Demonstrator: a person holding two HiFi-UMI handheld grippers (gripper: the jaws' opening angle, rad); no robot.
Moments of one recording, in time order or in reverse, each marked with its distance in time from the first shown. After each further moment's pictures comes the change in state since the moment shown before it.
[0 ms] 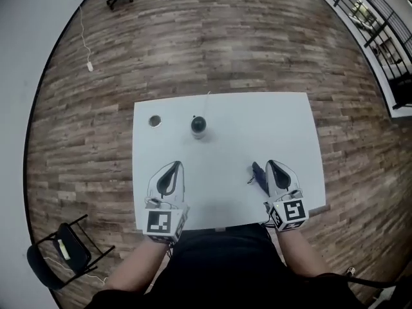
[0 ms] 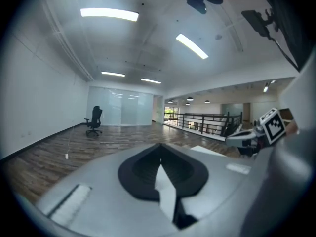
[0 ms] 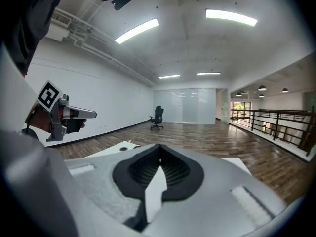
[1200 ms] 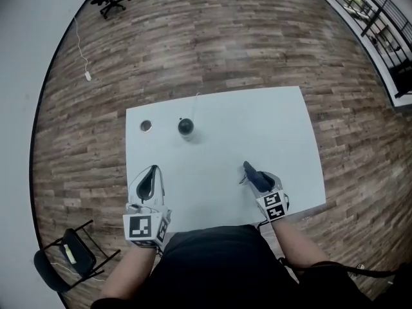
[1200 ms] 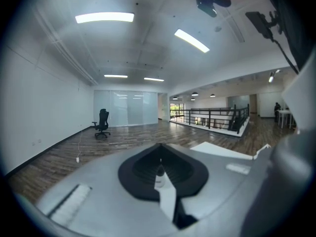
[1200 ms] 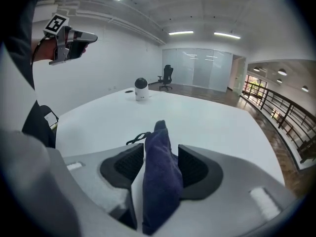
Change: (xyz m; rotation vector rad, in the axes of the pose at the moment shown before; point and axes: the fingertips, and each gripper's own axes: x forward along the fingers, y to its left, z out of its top) left arm -0.017 0.020 0.001 0.106 0.046 0.082; right arm 0.003 -0.004 -0.213 -0.072 0.490 0.128
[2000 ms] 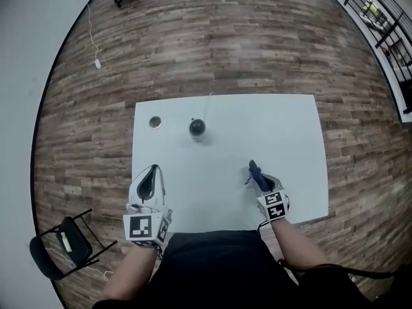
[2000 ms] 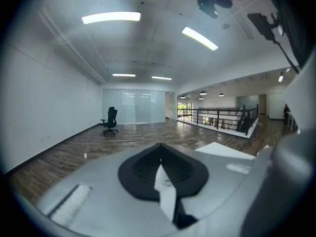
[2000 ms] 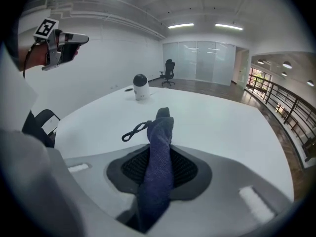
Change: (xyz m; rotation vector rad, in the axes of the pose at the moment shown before) left arm -0.005 0.020 -0.006 -0.042 0.030 0.088; right arm 0.023 0.001 0.015 0.016 0.038 0.050
